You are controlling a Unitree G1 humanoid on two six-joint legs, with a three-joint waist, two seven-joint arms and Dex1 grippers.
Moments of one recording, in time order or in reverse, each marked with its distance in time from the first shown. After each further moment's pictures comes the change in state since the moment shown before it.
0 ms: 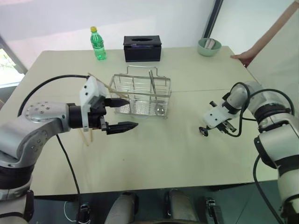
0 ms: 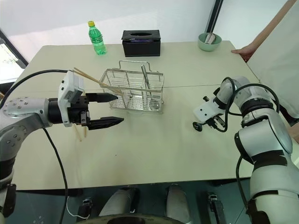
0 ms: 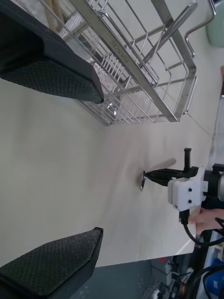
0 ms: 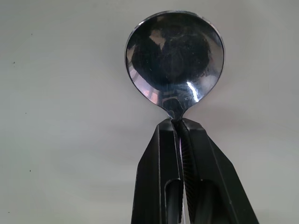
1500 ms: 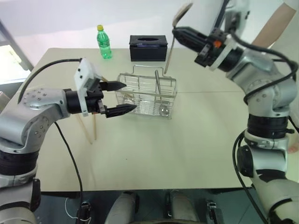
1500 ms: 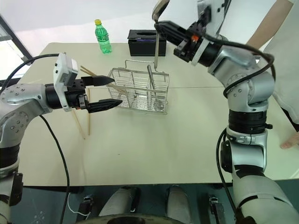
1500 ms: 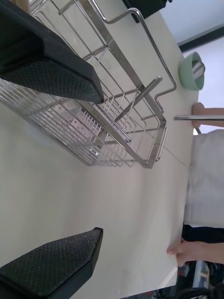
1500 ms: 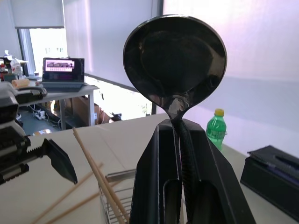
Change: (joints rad) left arm -0.109 -0.040 -0.007 0.132 0.089 -0.087 -0.011; right arm 0.304 0.242 -0.629 -1.351 1.130 1.534 -0.780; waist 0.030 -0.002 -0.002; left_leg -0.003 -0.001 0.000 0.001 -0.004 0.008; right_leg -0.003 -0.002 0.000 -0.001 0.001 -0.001
